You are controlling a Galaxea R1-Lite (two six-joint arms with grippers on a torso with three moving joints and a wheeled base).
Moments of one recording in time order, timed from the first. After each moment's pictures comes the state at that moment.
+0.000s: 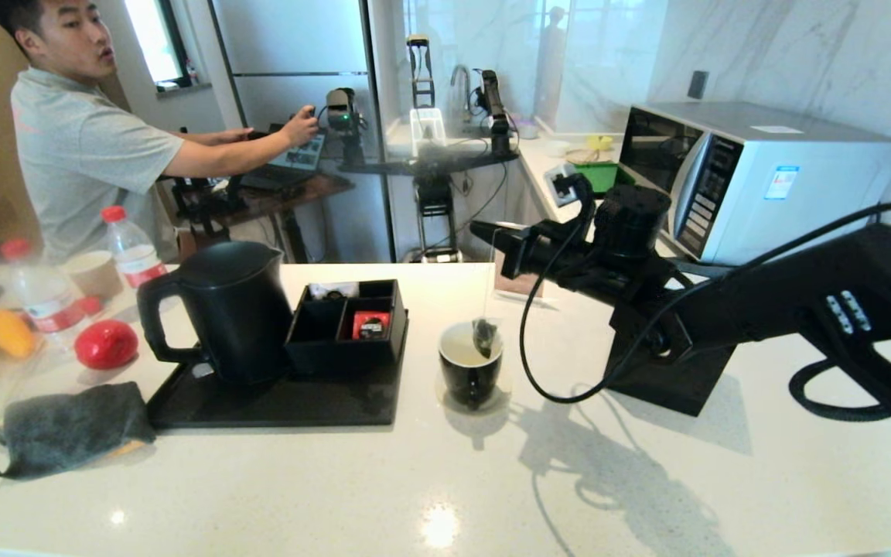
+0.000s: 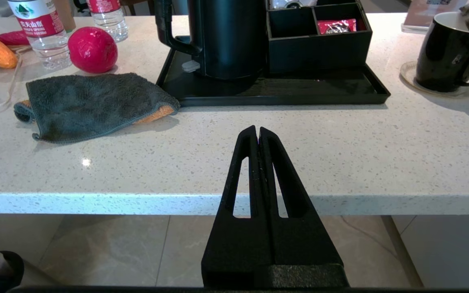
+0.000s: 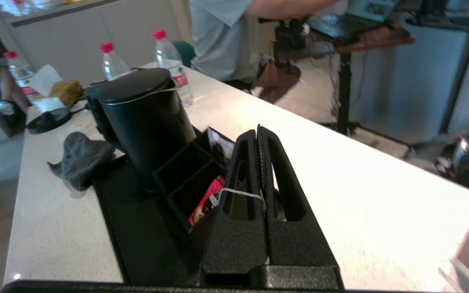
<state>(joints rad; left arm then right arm) 0.00 0.00 0.00 0.01 0.01 0.00 0.47 2.23 -1.44 -0.96 0.47 0.23</state>
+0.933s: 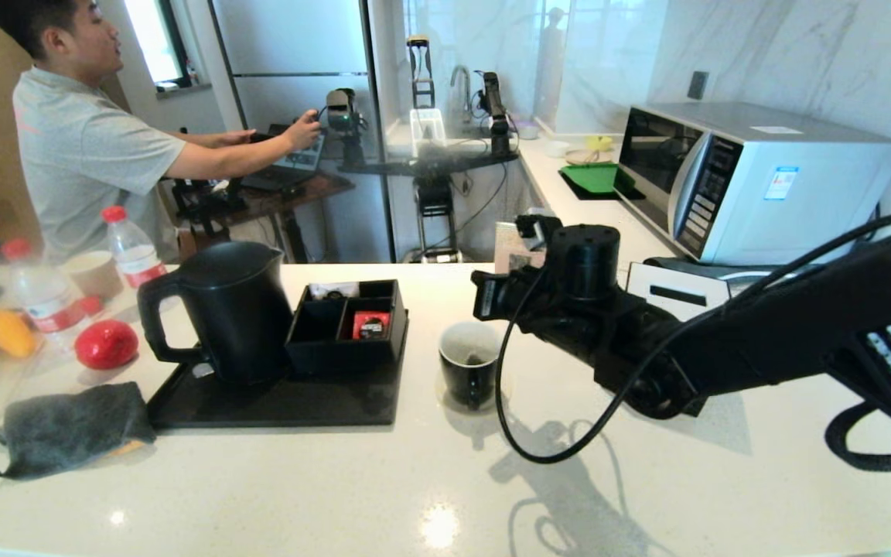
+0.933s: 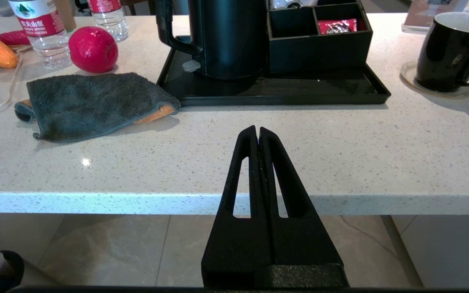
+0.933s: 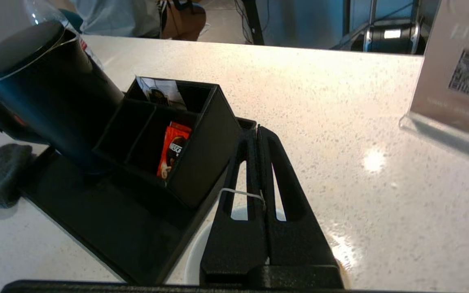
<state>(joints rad) 0.00 0.00 0.00 0.01 0.01 0.00 0.64 2.15 -1.26 -0.80 -0.05 0.29</state>
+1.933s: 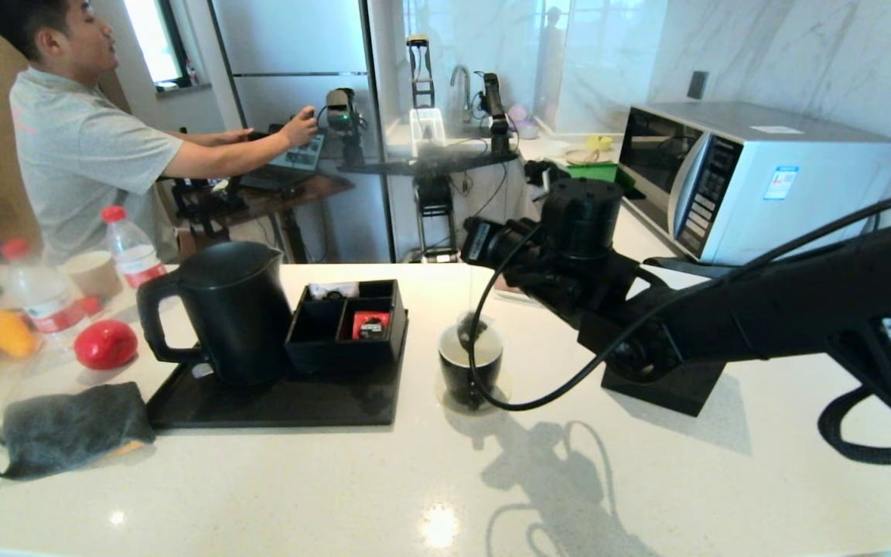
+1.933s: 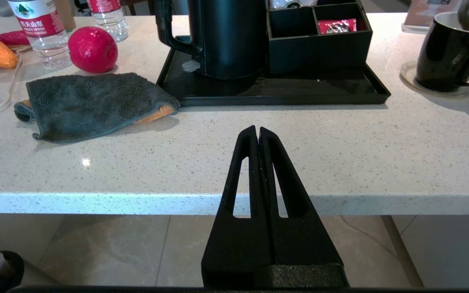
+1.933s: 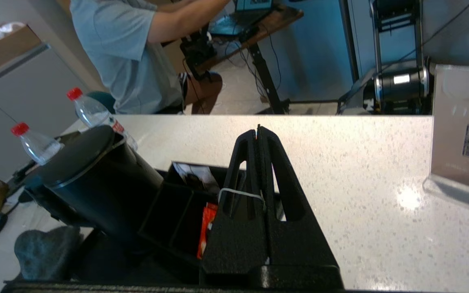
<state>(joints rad) 0.00 0.00 0.00 0.01 0.01 0.00 0.64 2.16 -1.46 -0.78 -0.11 0.39</state>
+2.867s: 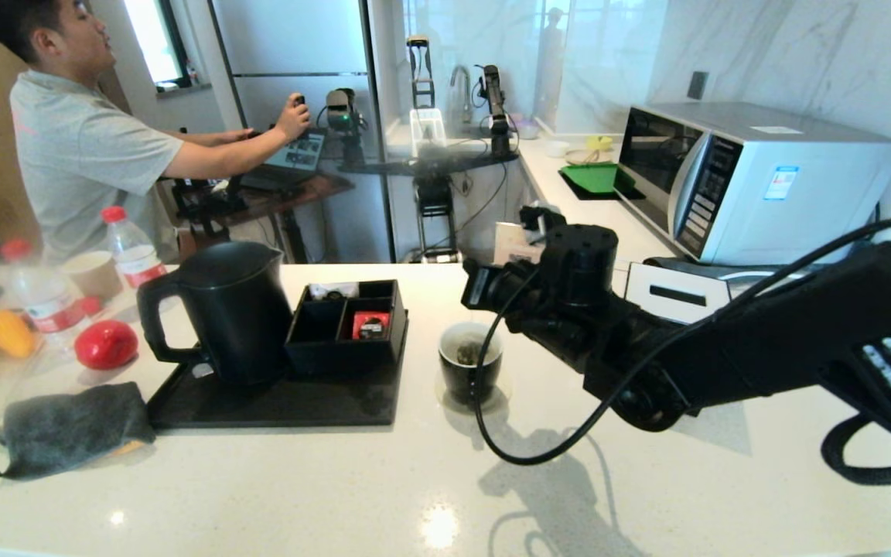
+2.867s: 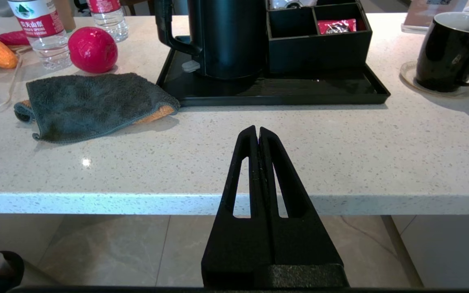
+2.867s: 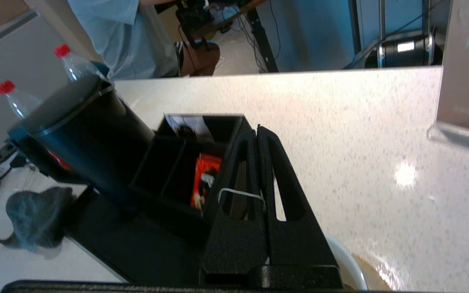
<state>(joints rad) 0.00 0.00 0.00 0.01 0.01 0.00 0.68 2.15 -1.24 -0.92 -0.11 0.39</state>
